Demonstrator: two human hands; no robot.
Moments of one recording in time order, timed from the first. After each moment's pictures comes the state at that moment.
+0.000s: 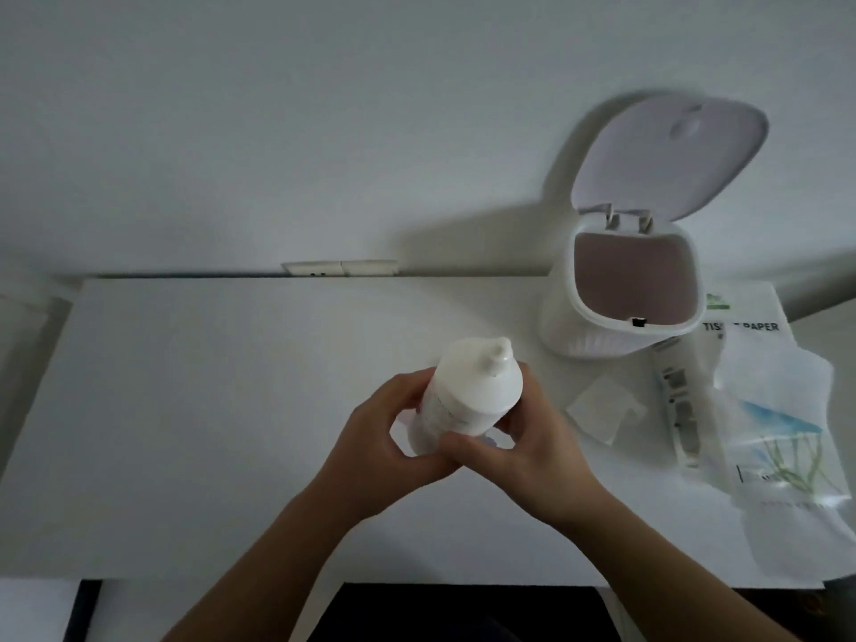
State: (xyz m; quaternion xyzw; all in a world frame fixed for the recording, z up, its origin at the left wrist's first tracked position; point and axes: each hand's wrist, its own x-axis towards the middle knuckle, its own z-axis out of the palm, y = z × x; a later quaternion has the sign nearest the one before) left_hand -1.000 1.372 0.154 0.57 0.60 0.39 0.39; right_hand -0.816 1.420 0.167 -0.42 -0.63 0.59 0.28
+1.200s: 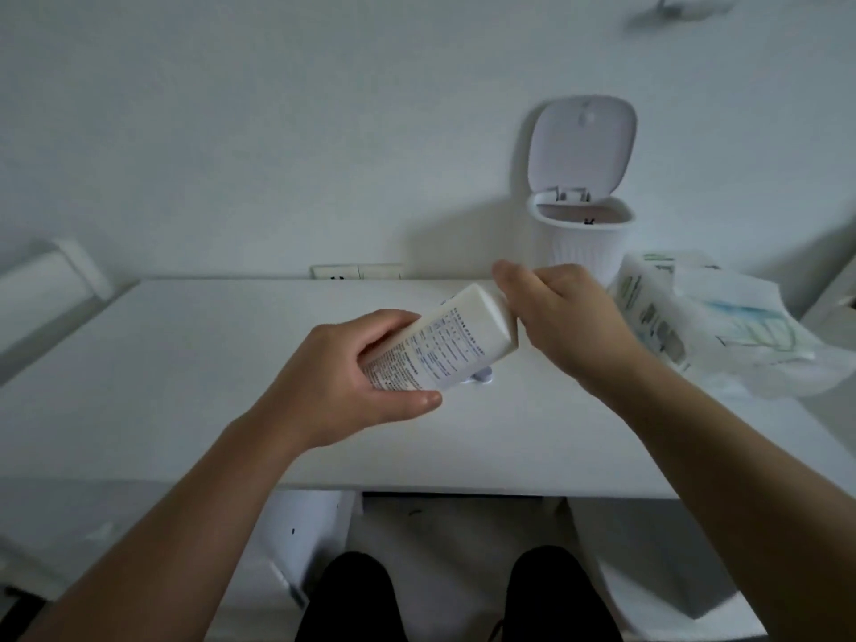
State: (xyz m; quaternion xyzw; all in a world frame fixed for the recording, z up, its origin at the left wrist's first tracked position) left_hand -0.997 1.249 0.105 0.72 0.55 0.39 0.13; right_hand -0.773 1.338 0.145 -0.44 -0.75 0.28 0.40
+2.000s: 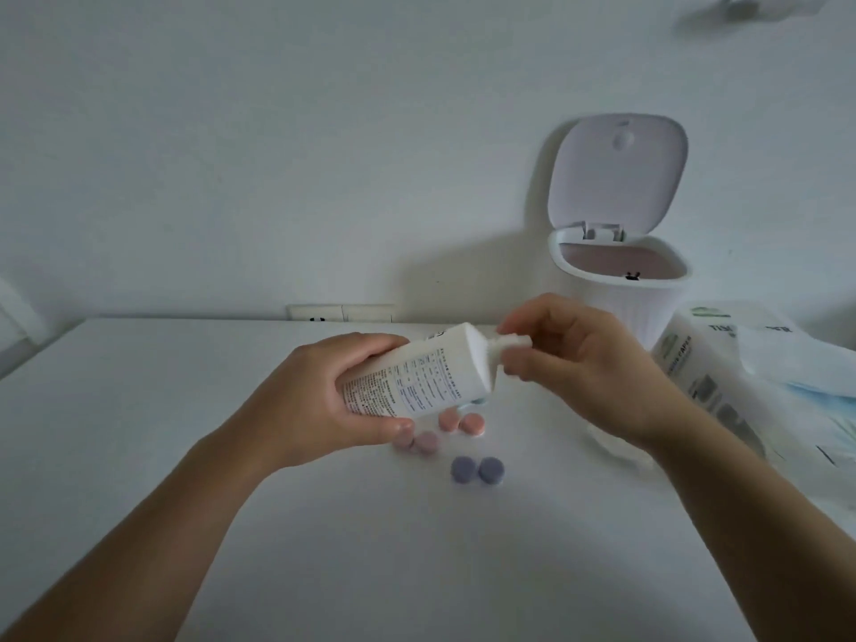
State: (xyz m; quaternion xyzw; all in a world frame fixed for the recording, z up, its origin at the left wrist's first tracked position) left_hand -1.046 1.364 0.088 0.73 0.56 0.36 0.14; right_hand -0.771 1.452 0.114 -0.31 -0.78 0.41 0.37
